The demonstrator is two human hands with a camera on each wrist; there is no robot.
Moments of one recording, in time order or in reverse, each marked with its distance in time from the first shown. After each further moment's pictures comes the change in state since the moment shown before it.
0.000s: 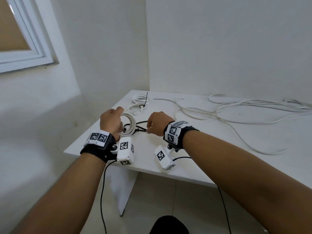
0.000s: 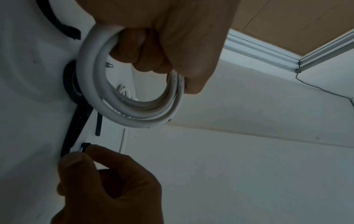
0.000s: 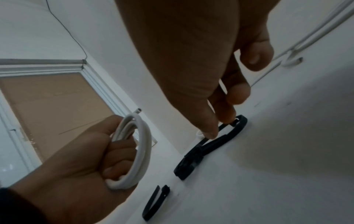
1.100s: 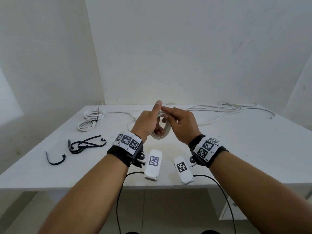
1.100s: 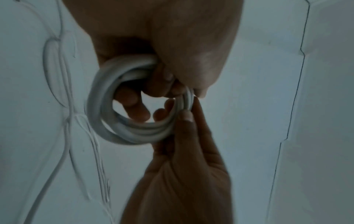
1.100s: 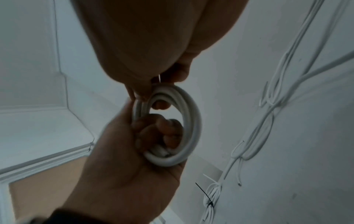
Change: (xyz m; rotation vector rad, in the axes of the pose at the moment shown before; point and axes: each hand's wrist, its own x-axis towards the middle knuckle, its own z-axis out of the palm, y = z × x) left_hand -0.167 0.036 0.198 0.223 -0.786 0.211; right_hand -0.162 0.159 -0.083 0.455 0.854 -0.258
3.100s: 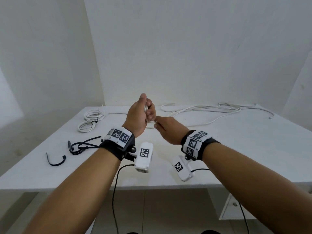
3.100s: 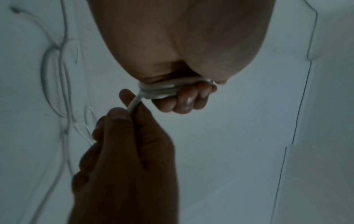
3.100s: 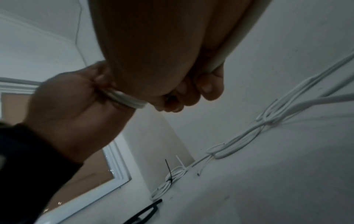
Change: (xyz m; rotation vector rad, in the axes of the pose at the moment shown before) left_hand 0.019 0.002 -0.017 -0.641 -0.111 0.163; right_hand 0.013 0.002 0.018 -0.400 -0.531 0.087
